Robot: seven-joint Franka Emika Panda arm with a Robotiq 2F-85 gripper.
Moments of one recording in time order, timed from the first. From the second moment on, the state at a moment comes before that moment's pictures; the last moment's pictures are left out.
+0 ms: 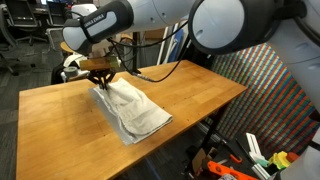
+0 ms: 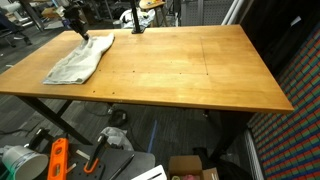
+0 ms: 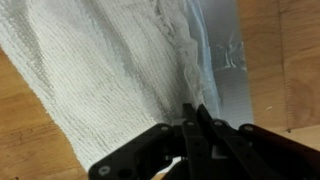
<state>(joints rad) 0.35 0.92 -0.01 -1.09 -0.10 1.98 0.63</state>
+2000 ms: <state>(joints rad) 0.41 0.95 -0.06 -0.89 -0.18 1.65 0.77</state>
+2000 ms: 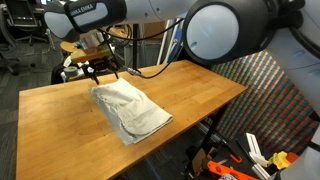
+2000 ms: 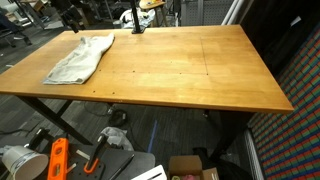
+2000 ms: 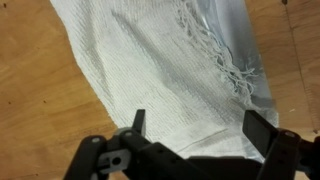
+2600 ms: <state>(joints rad) 0.33 1.14 -0.06 -0.59 -0.10 1.49 1.06</state>
